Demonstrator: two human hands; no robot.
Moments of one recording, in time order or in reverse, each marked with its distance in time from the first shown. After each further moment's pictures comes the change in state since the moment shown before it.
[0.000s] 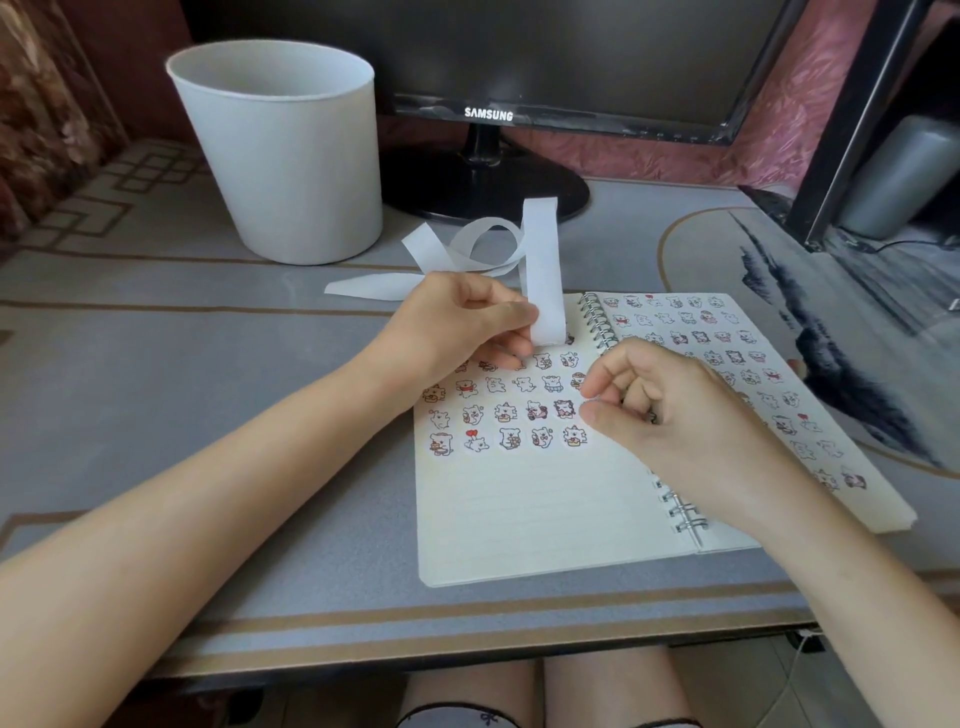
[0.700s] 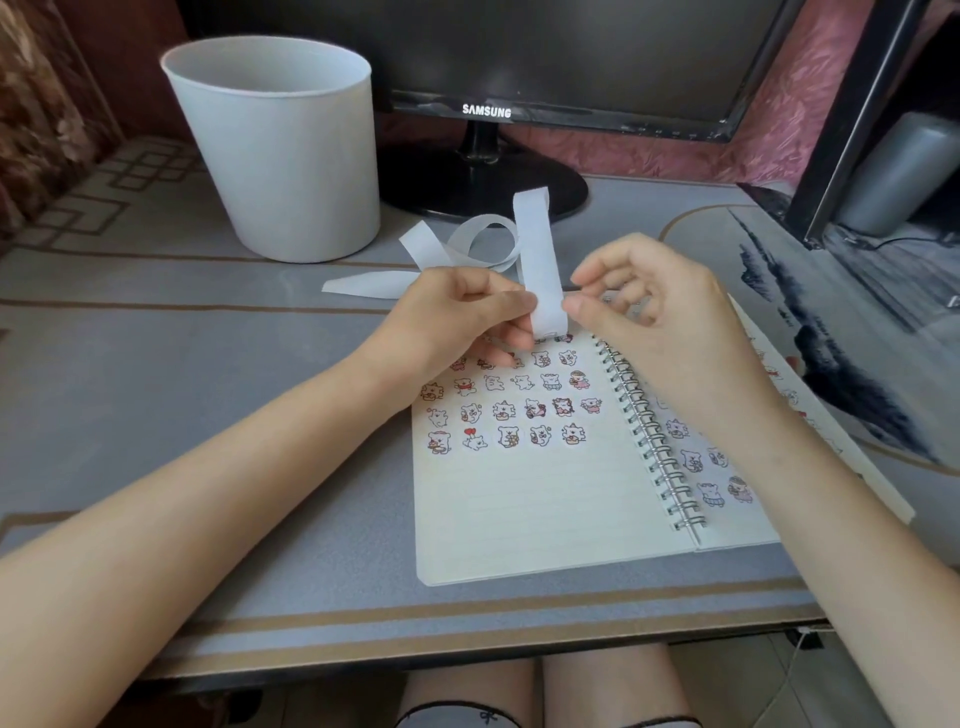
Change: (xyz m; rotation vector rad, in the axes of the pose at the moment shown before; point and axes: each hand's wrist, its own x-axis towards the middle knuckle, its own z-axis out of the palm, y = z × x) left_hand 0.001 -0.001 -0.001 -0.045 -0.013 0.035; right_hand 0.041 -0.011 -0.007 0.074 0.214 -0.210
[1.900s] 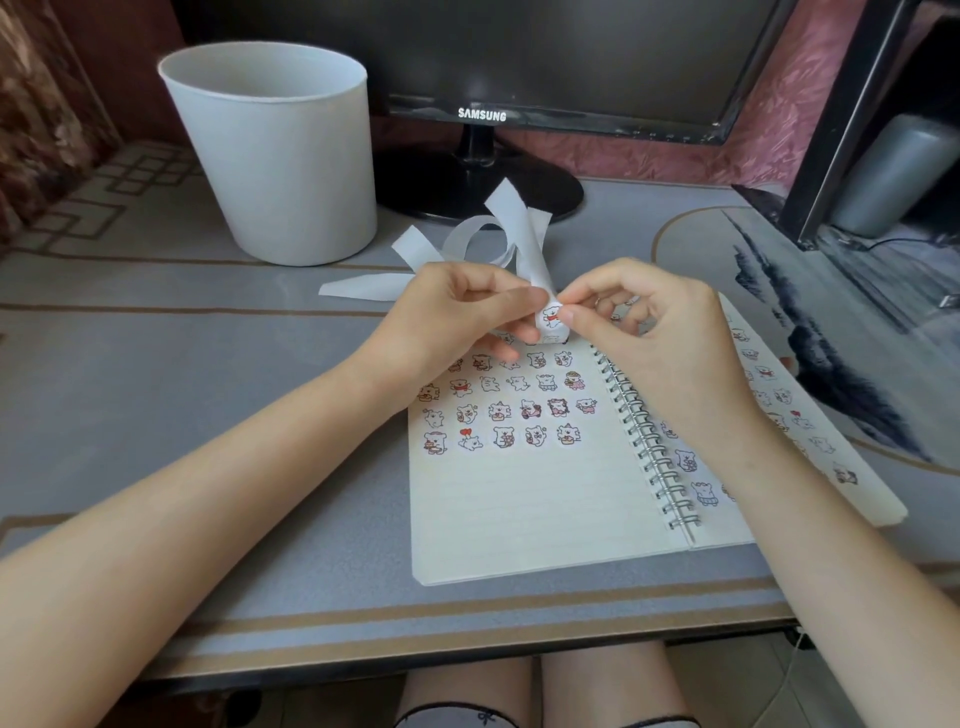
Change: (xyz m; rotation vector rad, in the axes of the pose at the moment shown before) left_hand -0.003 0.003 0.003 -0.009 -0.038 0.119; right_hand -0.002 0.008 0.006 0.053 0.063 -0.107
